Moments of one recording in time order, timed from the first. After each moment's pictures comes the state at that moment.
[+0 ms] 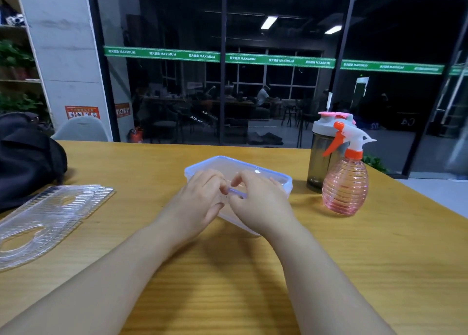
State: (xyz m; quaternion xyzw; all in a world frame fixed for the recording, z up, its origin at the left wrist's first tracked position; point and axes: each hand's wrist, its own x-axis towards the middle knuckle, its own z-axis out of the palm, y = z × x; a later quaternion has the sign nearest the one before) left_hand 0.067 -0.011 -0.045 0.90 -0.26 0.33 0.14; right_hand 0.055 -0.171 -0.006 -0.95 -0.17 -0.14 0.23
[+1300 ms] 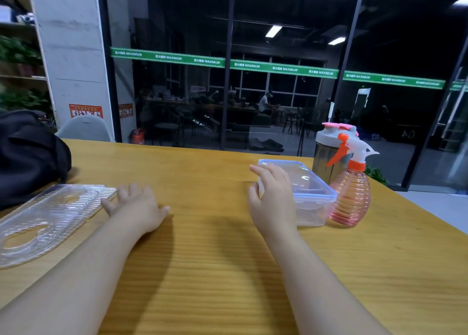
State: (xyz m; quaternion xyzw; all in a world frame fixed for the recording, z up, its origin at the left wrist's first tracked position) left_hand 0.073 0.055 -0.042 0.96 0.26 0.06 0.06; right_hand 0.088 -0.173 -0.034 -0.84 -0.17 -0.37 0.35
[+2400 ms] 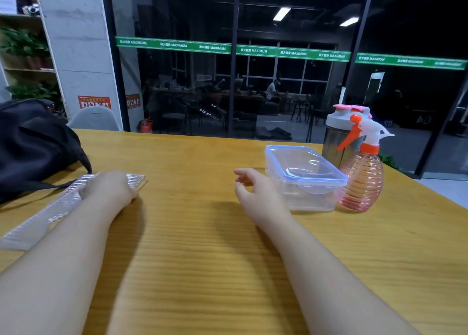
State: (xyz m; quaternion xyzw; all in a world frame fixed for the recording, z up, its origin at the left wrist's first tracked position) left_hand 0.081 0.125 -0.042 0.93 0.35 0.09 0.06; right_hand 0.080 -0.159 -0.038 -0.88 -0.20 -0.13 0.41
